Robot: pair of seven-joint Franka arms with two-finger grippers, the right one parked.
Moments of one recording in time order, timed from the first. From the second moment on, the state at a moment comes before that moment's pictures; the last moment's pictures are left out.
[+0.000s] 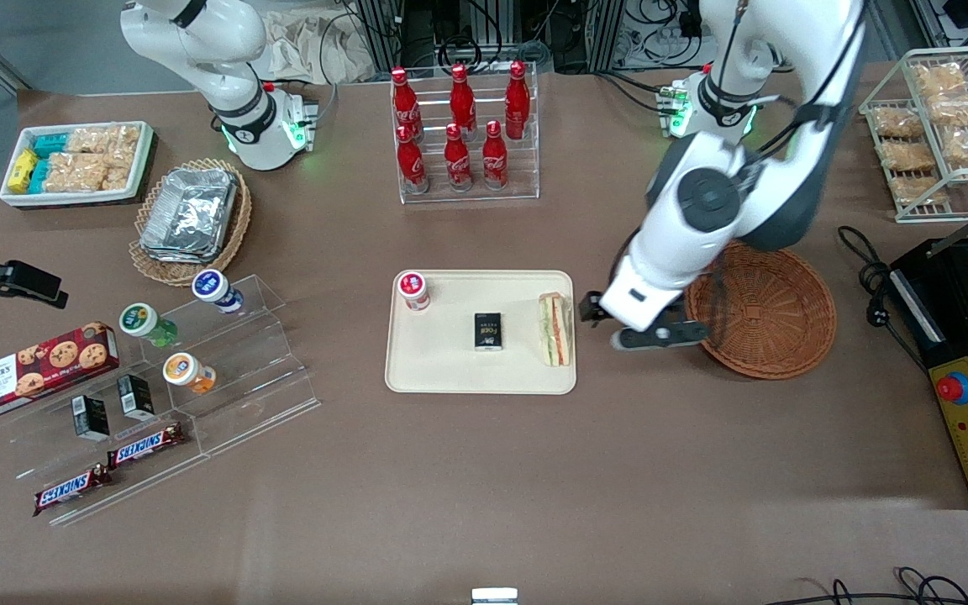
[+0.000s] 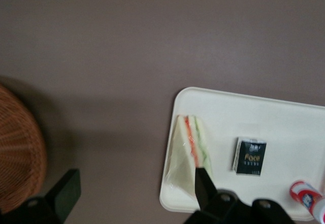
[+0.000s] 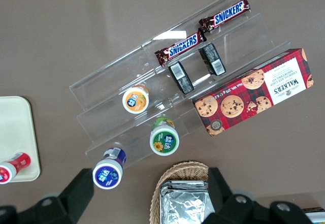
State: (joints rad) arm -0.34 0.21 -0.11 -1.78 -0.04 2.07 -0.57
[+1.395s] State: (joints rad) arm 0.02 0.17 -0.10 -1.48 0.02 1.78 -0.06
